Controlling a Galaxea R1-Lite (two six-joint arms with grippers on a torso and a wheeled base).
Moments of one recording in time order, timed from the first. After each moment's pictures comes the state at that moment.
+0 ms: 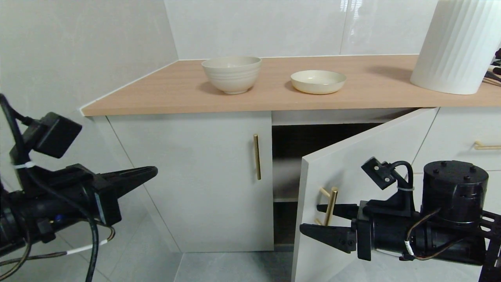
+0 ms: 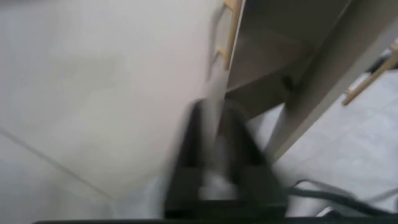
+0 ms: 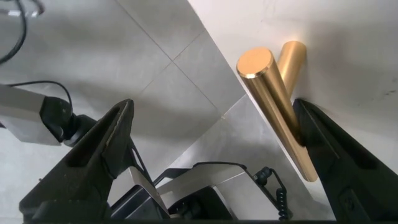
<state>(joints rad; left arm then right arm) -0.21 1.24 -0.58 -0.43 -0.32 0.01 0.68 1.65 -0.47 -0.95 0.51 0.36</state>
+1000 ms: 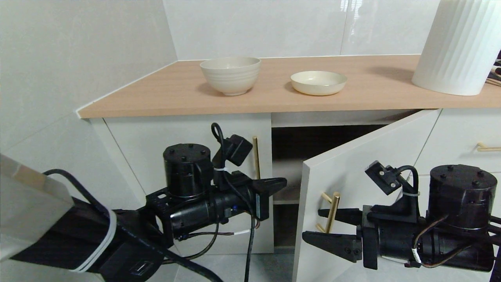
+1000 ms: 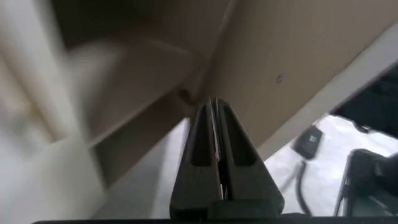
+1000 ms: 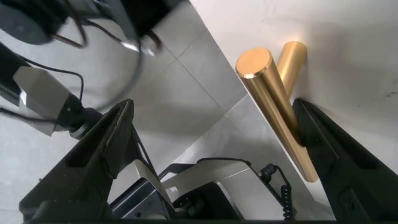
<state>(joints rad) -0.66 1.90 -0.75 -0.98 -0.34 -0.22 0.68 1.63 -0.44 -0.95 0.52 0.36</state>
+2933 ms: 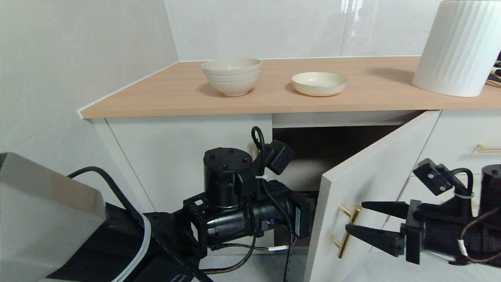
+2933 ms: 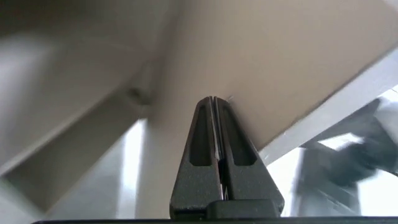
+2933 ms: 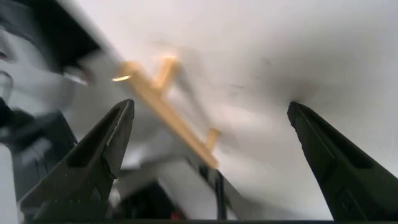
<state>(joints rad) -0.81 1.95 -0.86 -0.94 -0.37 -0.30 0.42 1.44 -0.36 -0.76 0.48 0.10</state>
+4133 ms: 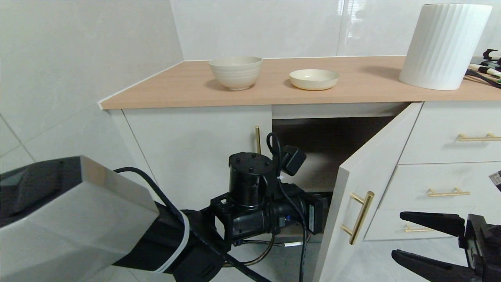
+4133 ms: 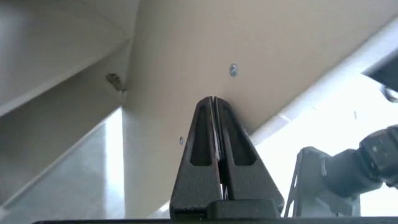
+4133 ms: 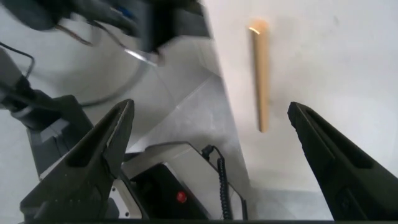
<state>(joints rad) -0.84 2.07 -0.97 -0.93 -0.34 -0.36 0.42 1.11 -0.32 -0.55 0.47 0.08</state>
